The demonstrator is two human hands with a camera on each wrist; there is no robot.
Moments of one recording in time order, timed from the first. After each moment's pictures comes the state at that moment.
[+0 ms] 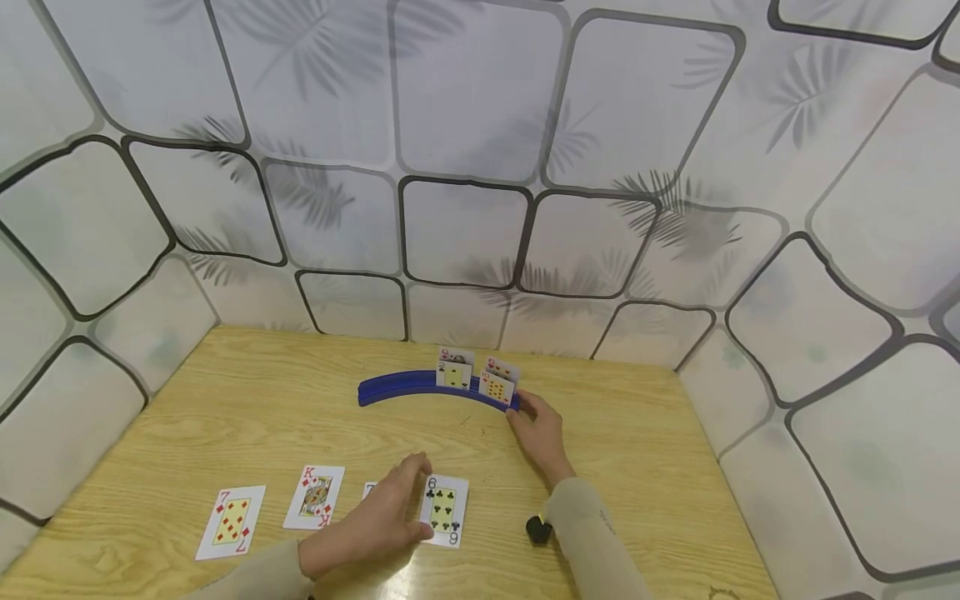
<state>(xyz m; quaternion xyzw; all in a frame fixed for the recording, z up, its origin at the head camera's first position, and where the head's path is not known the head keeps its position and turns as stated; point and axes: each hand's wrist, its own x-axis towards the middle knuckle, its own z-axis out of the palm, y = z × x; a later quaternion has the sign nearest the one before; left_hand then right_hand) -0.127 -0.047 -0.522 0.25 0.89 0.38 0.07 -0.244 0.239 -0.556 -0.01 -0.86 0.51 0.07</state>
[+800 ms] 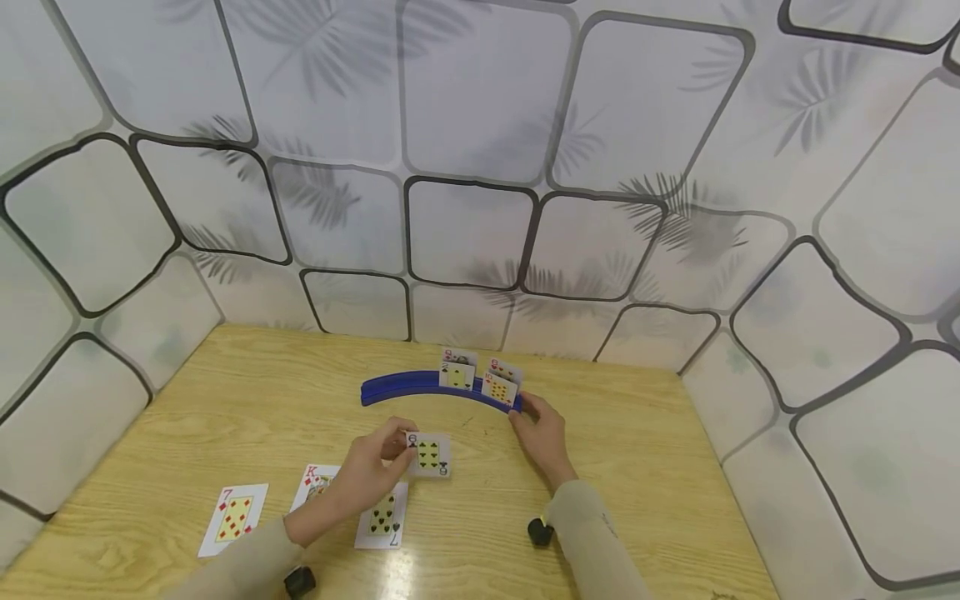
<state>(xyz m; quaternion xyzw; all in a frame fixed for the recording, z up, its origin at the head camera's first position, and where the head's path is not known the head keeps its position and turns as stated) -0.164 -0.068 -0.510 0.26 0.82 0.49 -0.10 -0.244 0.240 -0.556 -0.01 -0.86 0.51 0.06</state>
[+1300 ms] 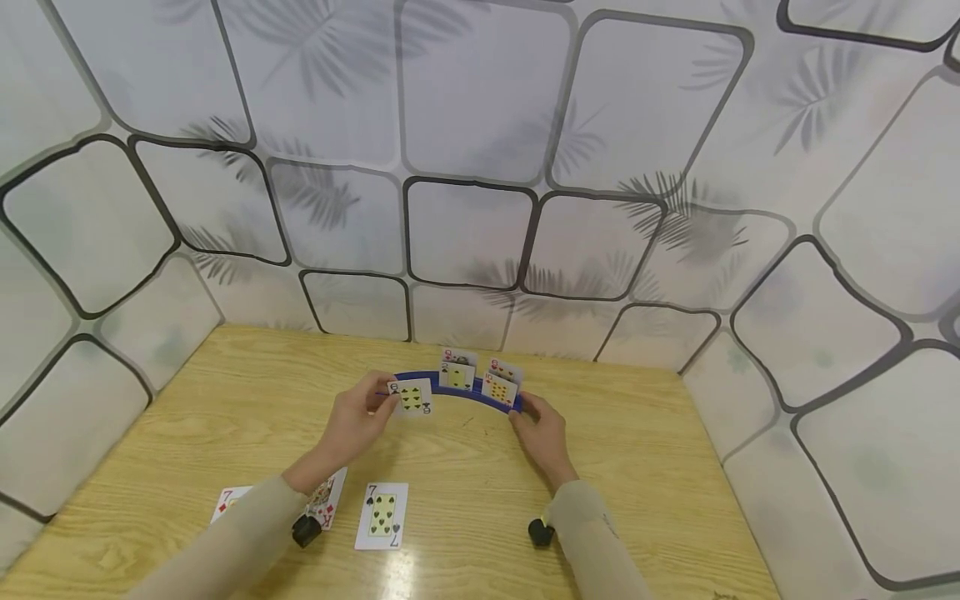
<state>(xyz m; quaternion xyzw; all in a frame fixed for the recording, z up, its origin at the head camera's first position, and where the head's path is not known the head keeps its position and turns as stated) -0.217 -0.087 -0.492 0.21 0.84 0.45 -0.21 -0.244 0.240 -0.556 -0.01 -0.86 0.51 0.06</state>
